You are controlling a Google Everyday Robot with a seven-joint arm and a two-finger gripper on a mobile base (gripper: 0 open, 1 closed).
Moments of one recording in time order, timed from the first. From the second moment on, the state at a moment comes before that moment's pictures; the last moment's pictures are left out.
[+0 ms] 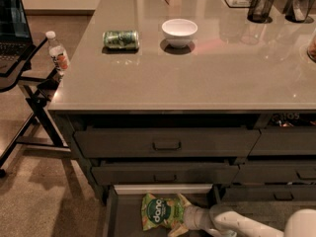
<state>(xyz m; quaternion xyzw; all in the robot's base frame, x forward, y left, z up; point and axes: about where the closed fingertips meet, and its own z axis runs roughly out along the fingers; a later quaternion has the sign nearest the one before) 0.477 -0.090 0.172 -0.55 0.71 0.19 0.39</state>
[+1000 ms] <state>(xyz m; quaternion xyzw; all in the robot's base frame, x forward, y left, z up) 0.479 -0.075 0.136 -0.58 0.71 0.22 0.35</state>
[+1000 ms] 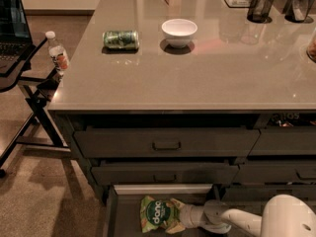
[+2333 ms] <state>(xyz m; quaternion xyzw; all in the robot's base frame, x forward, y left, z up) 0.479 -0.074 0.136 -0.58 0.71 0.22 0.35</state>
